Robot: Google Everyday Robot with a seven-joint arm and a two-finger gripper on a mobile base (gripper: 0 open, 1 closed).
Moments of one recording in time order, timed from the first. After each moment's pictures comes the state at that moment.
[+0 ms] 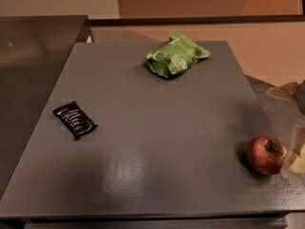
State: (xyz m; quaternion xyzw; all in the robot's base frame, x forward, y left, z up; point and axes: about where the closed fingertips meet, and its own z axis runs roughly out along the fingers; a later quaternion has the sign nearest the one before) arm 0.389 -0.255 0.888 -0.60 0.78 0.09 0.17
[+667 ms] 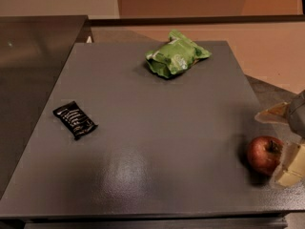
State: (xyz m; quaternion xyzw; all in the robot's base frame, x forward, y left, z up) arm 0.367 -0.242 0.861 -0.62 0.76 0.11 0.14
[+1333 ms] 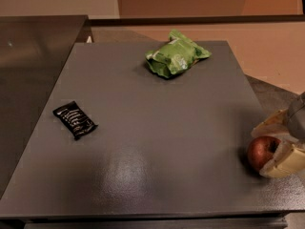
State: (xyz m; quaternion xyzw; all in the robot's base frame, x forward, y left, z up) arm 0.357 -0.235 0.861 -0.62 0.76 0.11 0.14
